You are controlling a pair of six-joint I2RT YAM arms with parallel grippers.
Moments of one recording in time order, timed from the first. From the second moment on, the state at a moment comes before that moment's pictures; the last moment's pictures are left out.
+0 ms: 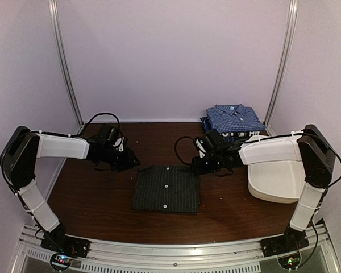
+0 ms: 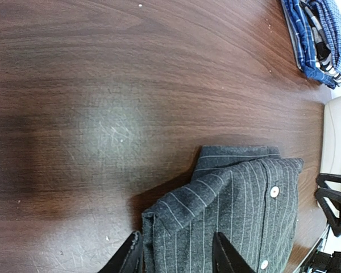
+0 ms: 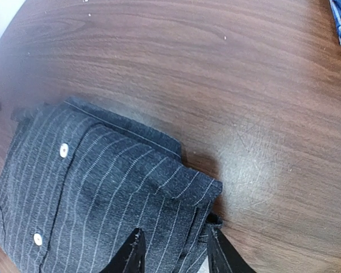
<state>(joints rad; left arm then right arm) -0.50 1.70 0.98 -0.16 0.27 -0.68 0.77 1.79 1.13 -0.21 0.06 0.48</state>
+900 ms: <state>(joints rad) -0.50 1.69 0.98 -0.17 0.30 -0.66 0.80 1.88 1.13 -0.21 0.03 0.51</state>
